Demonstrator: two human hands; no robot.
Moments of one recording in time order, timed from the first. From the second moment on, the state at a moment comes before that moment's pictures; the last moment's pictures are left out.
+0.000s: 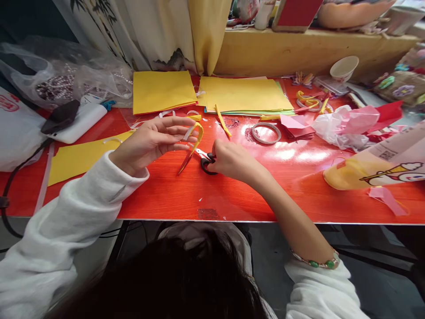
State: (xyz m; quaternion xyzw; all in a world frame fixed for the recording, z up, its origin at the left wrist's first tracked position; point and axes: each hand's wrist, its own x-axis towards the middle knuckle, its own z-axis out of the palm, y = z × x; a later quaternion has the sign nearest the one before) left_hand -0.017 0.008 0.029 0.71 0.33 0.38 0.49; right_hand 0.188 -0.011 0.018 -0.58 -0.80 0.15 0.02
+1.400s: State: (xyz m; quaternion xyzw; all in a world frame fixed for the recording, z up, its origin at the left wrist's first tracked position) left_hand -0.028 0.017 0.038 0.61 0.42 0.40 0.54; right_hand 0.189 -0.012 0.025 -0.42 -0.71 0.45 0.33
